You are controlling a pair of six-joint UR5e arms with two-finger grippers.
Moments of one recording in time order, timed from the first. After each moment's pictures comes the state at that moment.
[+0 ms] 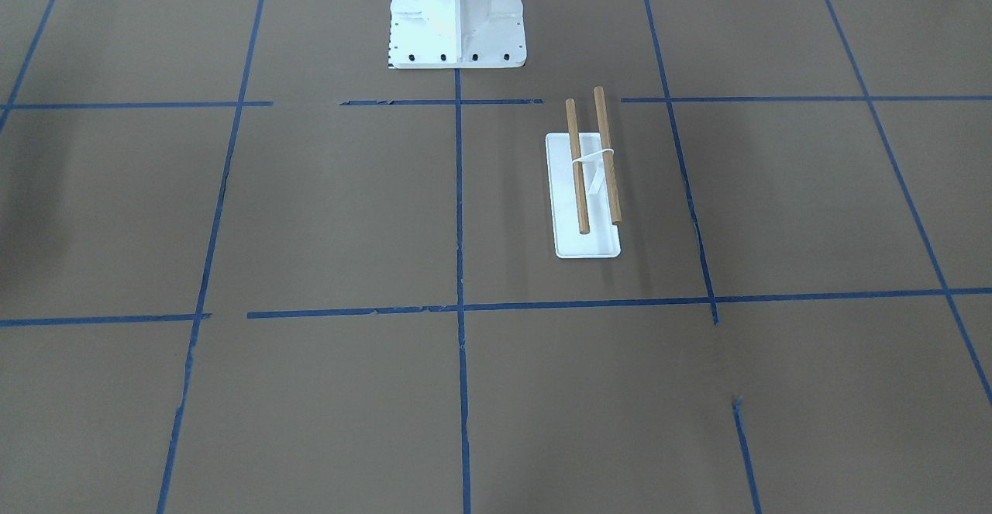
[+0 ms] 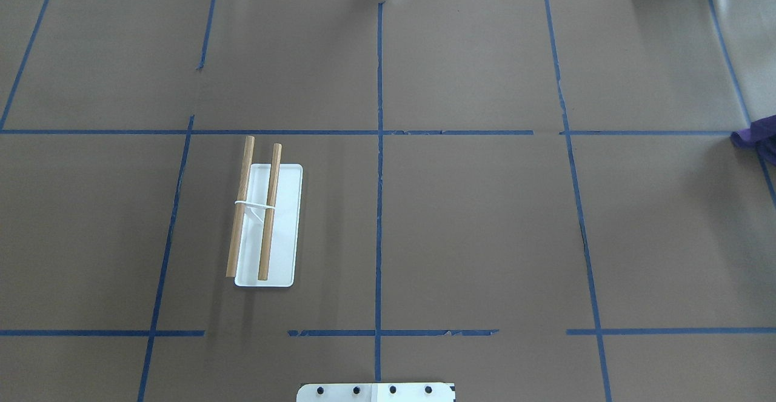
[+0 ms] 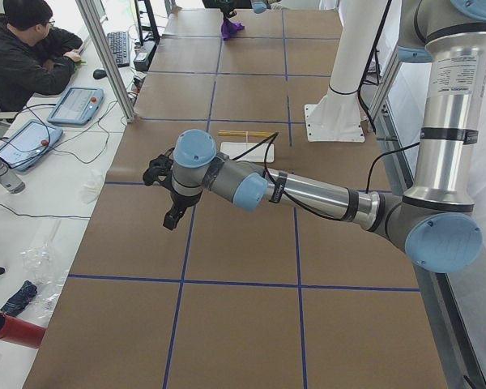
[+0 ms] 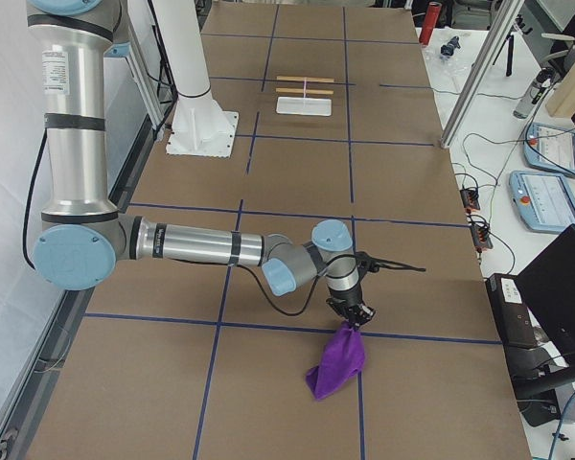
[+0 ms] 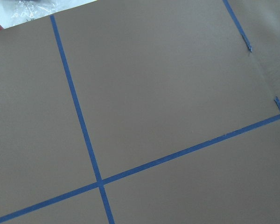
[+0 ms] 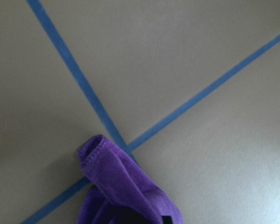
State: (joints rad) left arm -1.54 -1.61 -1.75 -1.90 -2.40 -0.01; right arm 1.30 -1.53 1.46 -1.04 1.94 -0.53
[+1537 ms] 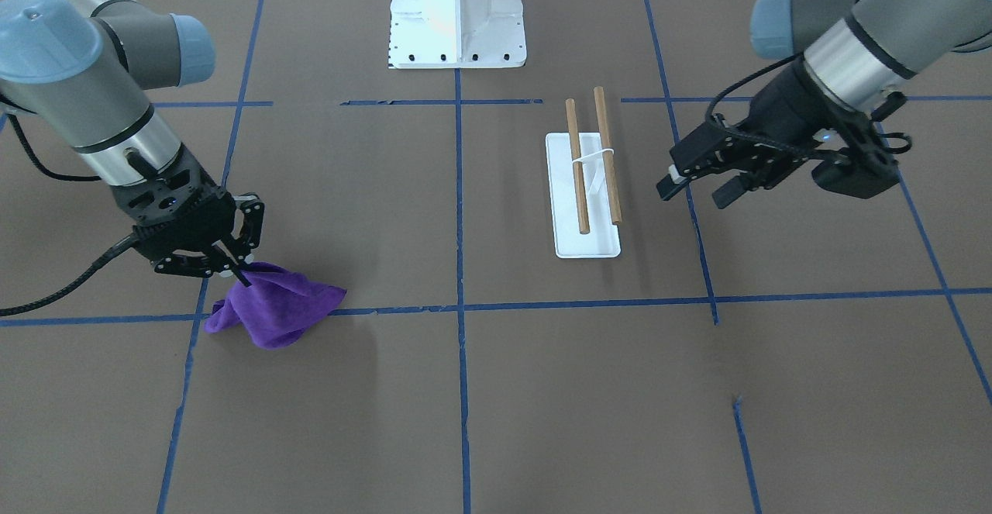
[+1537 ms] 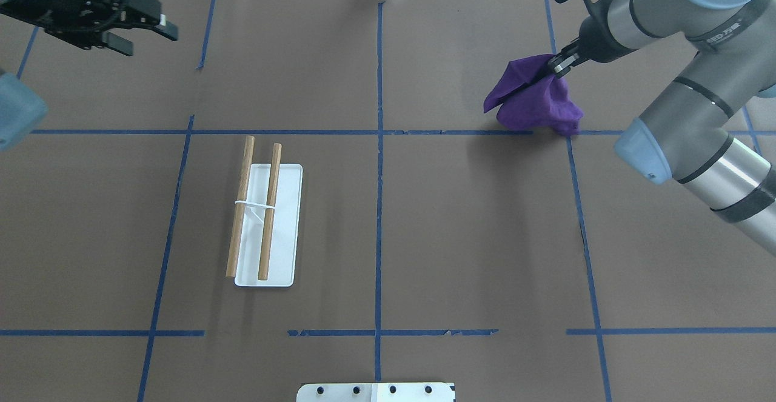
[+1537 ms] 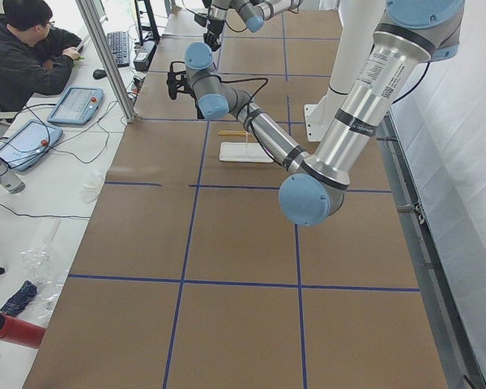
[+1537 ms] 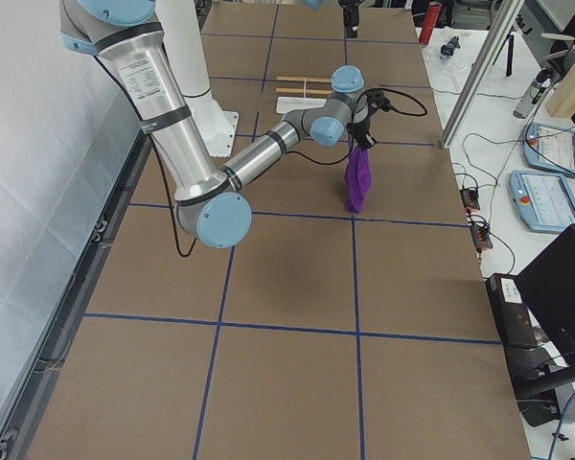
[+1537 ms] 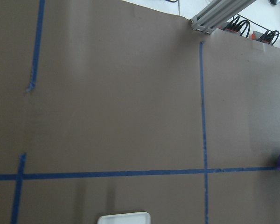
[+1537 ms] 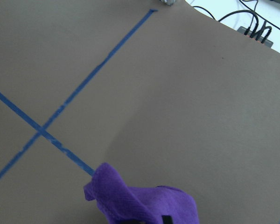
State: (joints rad) left arm -1.01 -2.09 -1.77 -2.02 -2.34 -1.44; right arm 0.88 -1.09 1.74 -1.20 2.01 0.48
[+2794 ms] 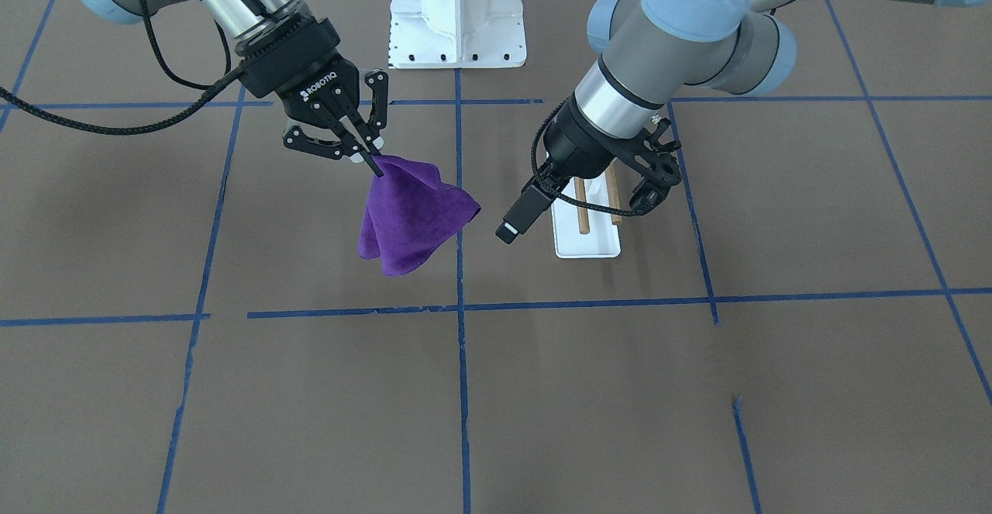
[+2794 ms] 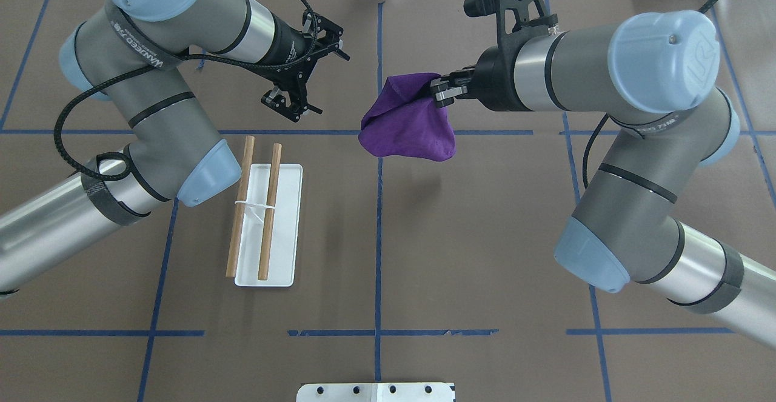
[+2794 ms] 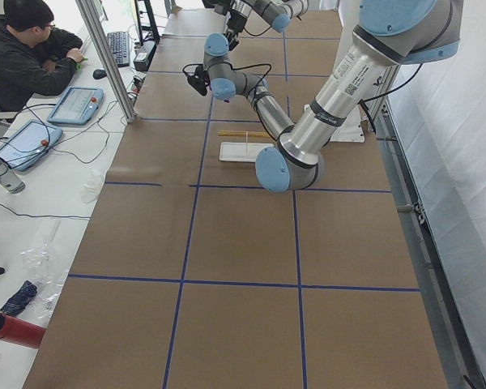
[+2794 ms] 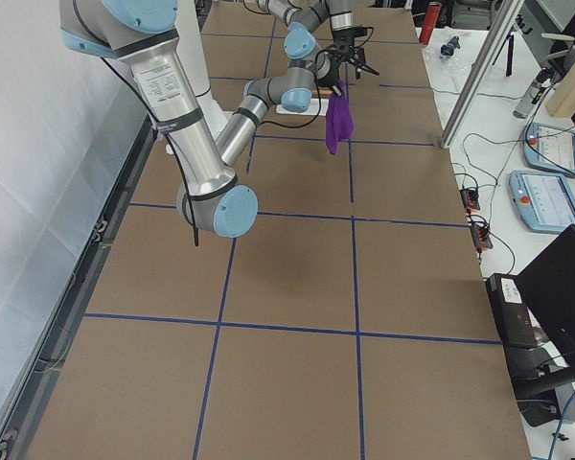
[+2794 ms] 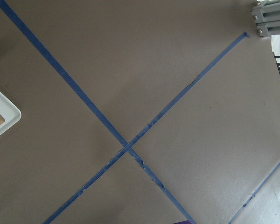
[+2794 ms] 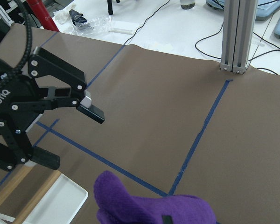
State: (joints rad) left arm -0.79 -2.29 -1.61 -2.03 -2.09 -2.24; right arm 0.70 -1.06 1.95 -1.09 1.79 0.81
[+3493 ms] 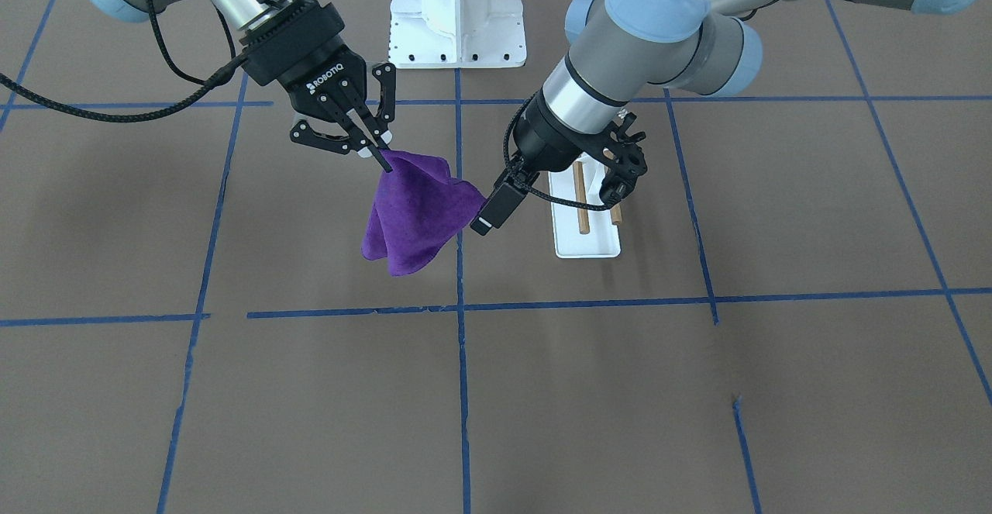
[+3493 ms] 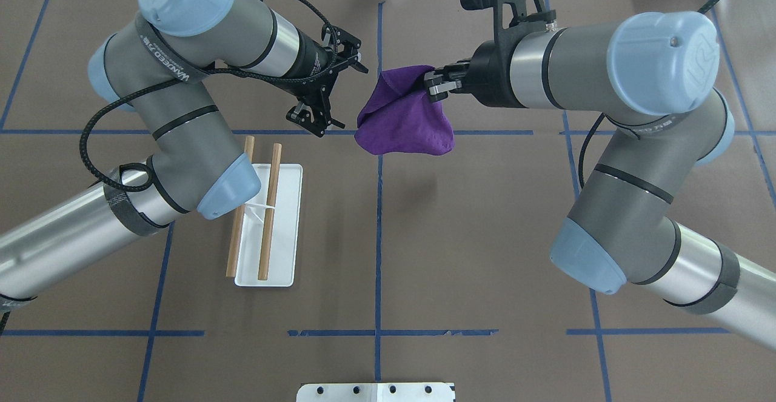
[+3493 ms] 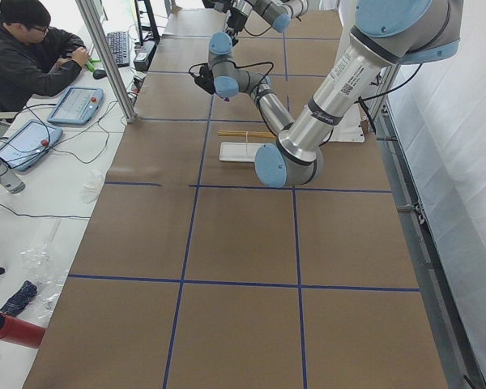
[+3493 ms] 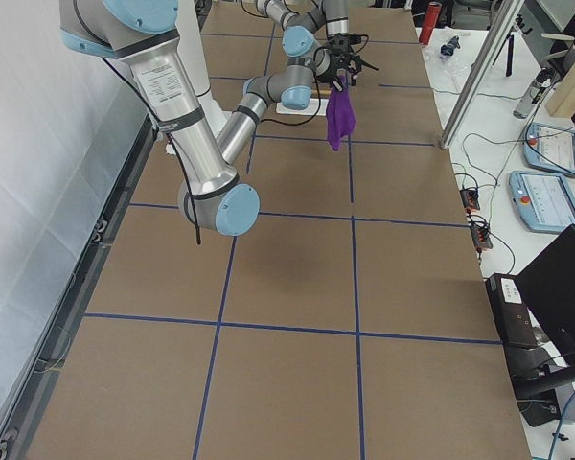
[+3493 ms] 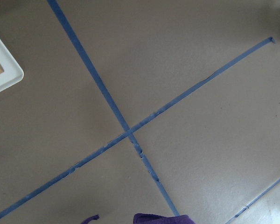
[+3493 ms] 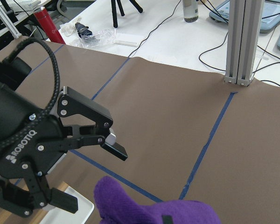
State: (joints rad) left arm -0.74 -2.32 -1.60 -2.05 -2.09 -2.36; right arm 0.69 -1.05 1.95 -1.07 1.76 0.82
